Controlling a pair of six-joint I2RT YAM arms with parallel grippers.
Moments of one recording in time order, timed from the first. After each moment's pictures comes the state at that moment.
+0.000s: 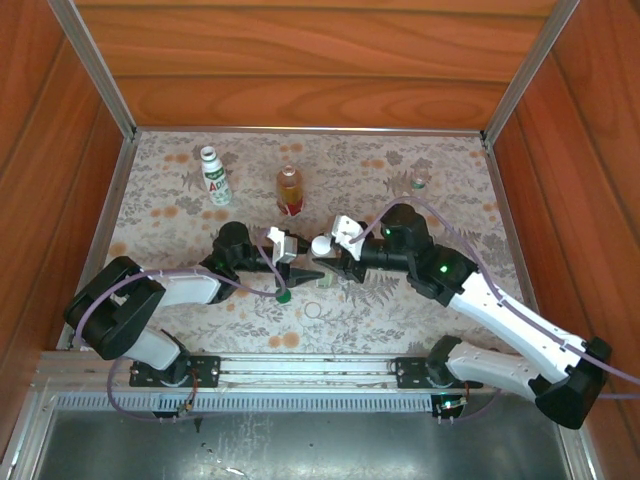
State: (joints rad) left arm -0.69 1.49 0.47 0.98 0.95 0.07; right arm 0.85 1.00 0.91 -0.36 -0.41 -0.36
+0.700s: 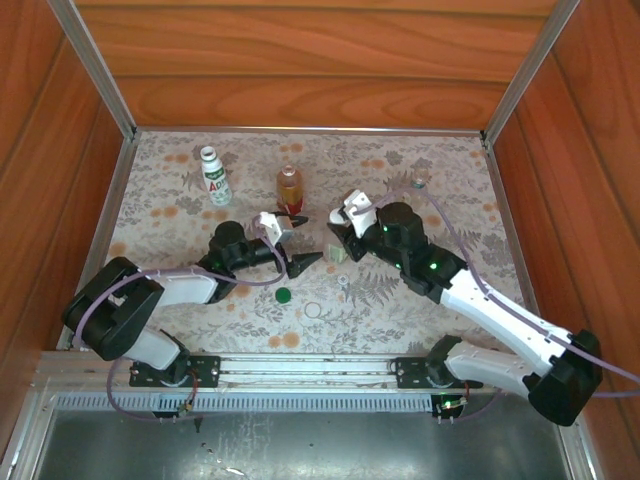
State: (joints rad) left arm -0.66 1.47 0.44 0.98 0.54 -0.03; right arm 0.78 1.06 0.83 -0.15 0.03 -0.12
